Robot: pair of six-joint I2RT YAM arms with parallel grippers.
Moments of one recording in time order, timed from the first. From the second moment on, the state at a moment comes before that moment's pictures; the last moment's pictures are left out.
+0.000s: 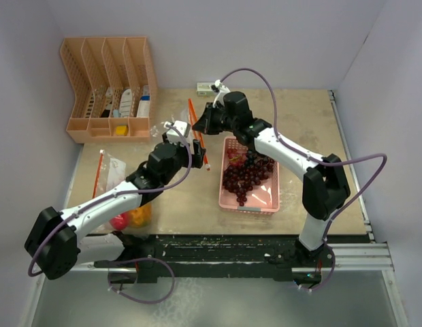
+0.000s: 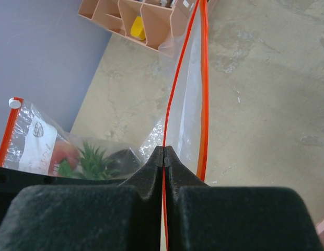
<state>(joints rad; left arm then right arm) -0.72 1.19 0.74 0.21 -0.26 -0.27 0.62 1.80 1.48 -0.08 -0.28 0.57</state>
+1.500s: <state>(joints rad) -0.72 1.23 0.62 0.42 -0.43 -0.33 0.65 1.72 1.43 -0.10 -0.28 0.57</state>
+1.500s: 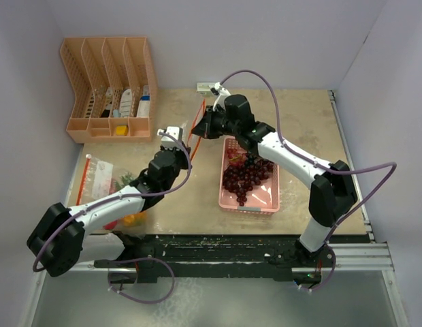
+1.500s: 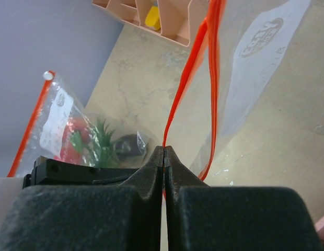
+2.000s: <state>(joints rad) -0.71 1.18 0.60 0.43 -0.45 -0.31 0.66 1.58 1.37 -0.15 -0.23 0.54</state>
